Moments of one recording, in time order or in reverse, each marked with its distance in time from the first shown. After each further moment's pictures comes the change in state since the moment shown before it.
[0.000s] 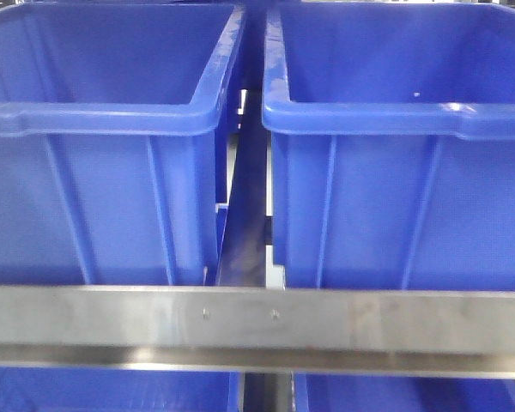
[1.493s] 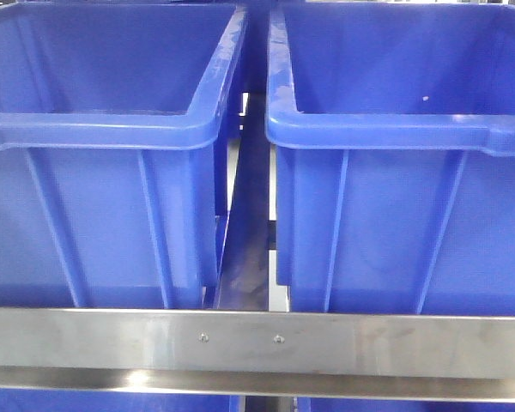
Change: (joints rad) left arm 0.000 0.000 0.000 0.000 0.000 0.000; right arm 0.000 0.000 0.000 0.000 0.000 0.000
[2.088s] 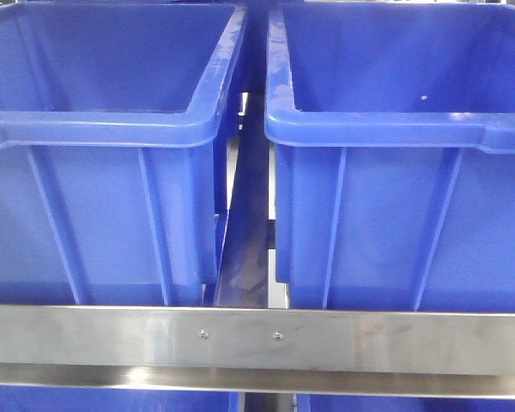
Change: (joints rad) left arm 0.000 0.000 0.000 0.000 -0.002 0.000; right arm 0.000 0.000 0.000 0.000 0.000 0.000
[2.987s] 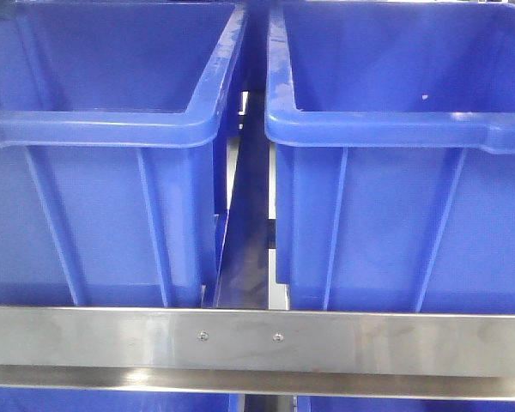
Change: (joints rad) left arm -0.311 0.505 -0.136 0.029 -0.171 0.000; right arm 0.118 0.558 -0.273 -0.002 0.002 0.000
